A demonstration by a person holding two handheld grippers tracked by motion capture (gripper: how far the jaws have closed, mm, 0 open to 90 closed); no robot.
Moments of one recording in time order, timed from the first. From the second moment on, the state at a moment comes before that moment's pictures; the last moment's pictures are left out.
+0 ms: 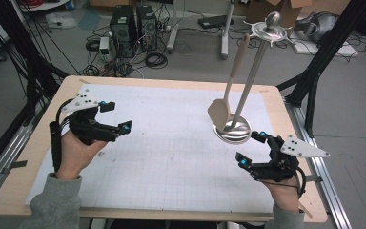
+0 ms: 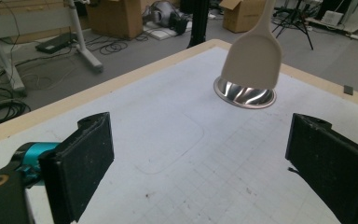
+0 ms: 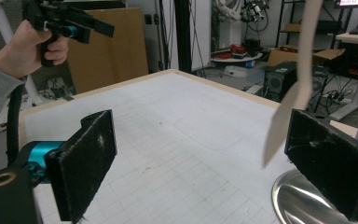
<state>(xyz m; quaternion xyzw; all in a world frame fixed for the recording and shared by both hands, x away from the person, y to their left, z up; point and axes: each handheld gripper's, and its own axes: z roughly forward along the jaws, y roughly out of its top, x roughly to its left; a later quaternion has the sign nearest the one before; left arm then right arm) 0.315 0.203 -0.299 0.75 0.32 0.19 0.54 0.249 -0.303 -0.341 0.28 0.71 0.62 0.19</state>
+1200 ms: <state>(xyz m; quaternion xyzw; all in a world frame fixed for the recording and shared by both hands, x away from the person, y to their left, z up) 0.255 0.270 -0.321 0.72 0.34 0.22 0.56 0.264 -0.291 -0.338 0.26 0.71 0.63 0.19</state>
